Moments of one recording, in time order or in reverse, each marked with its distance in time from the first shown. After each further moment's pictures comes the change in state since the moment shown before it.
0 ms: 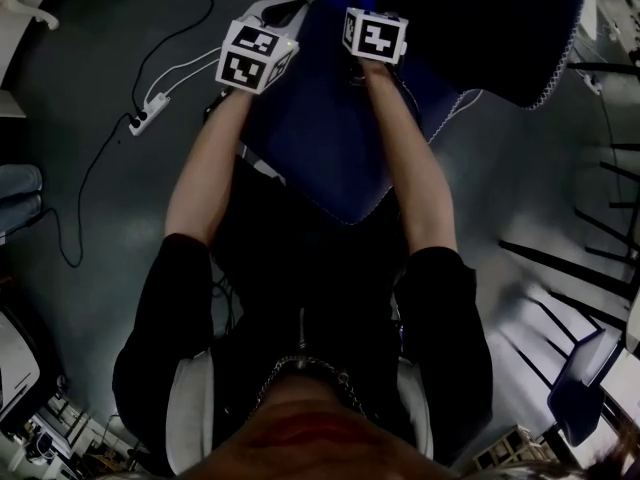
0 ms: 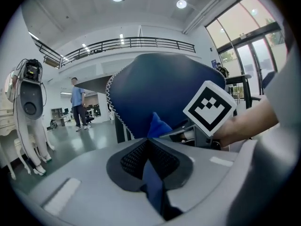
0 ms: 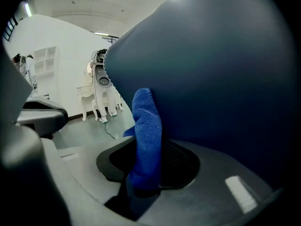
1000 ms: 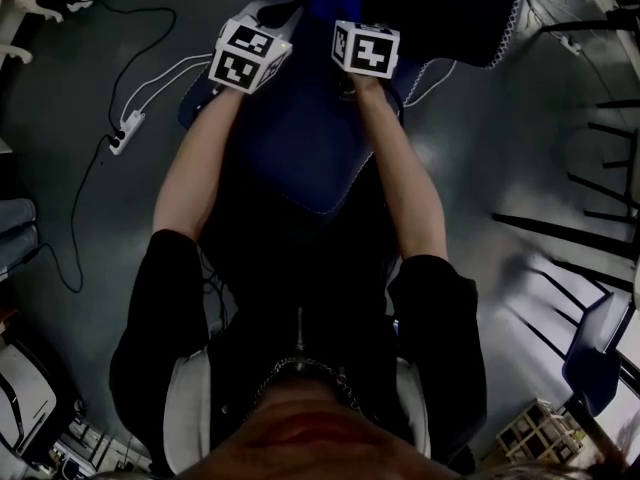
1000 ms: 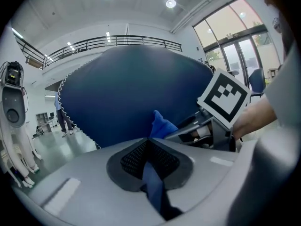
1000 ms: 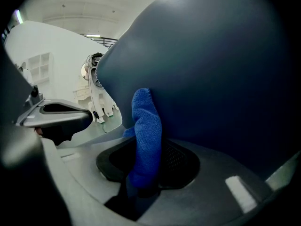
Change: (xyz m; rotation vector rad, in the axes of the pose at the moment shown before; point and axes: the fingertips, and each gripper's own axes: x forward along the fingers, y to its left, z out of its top) left arm 0.046 -0.081 0.019 0.083 0.004 -0.145; right arm -0.063 -0.062 -0.033 0.076 0.021 -0.029
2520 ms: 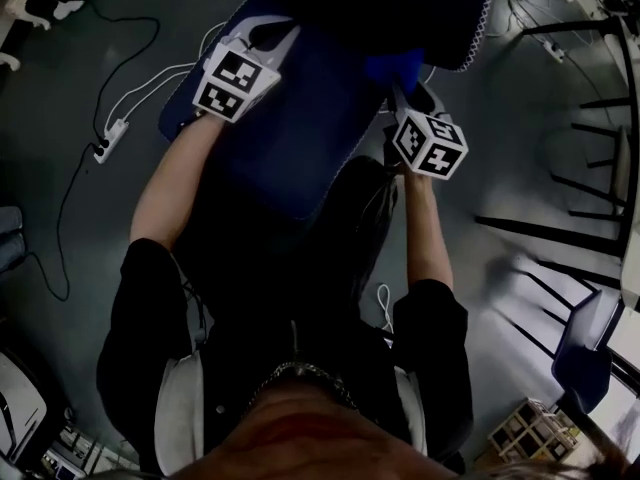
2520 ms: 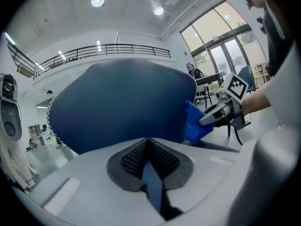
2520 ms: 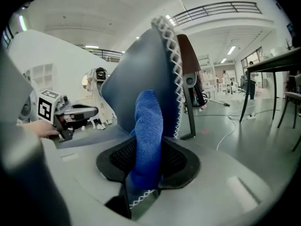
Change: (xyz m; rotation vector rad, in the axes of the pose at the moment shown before) left arm -0.010 -0.052 0.035 0.094 -0.084 -0.077; right arm -0.152 -0.105 -0.045 0.059 -0.093 0.004
